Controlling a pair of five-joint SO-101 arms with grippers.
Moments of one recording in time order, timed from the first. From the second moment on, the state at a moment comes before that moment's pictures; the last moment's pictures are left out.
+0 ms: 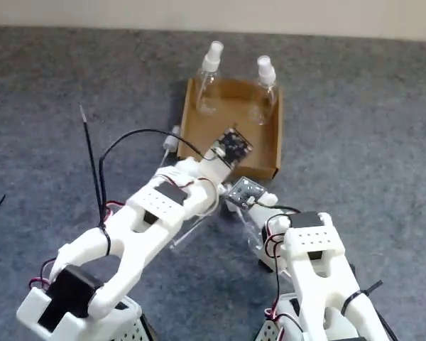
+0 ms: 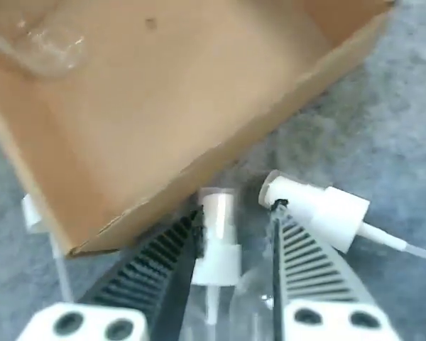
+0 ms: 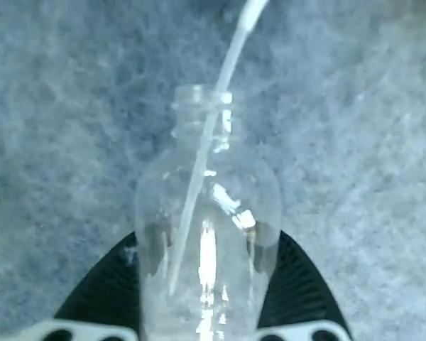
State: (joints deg) left arm 25.8 -10.6 48.4 22.7 -11.0; right arm -11.3 -36.6 68.4 57.8 44.4
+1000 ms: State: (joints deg) left arm 37.7 -16.7 54.6 25.9 -11.7; right arm -11.2 -36.6 67.5 57.9 35.3
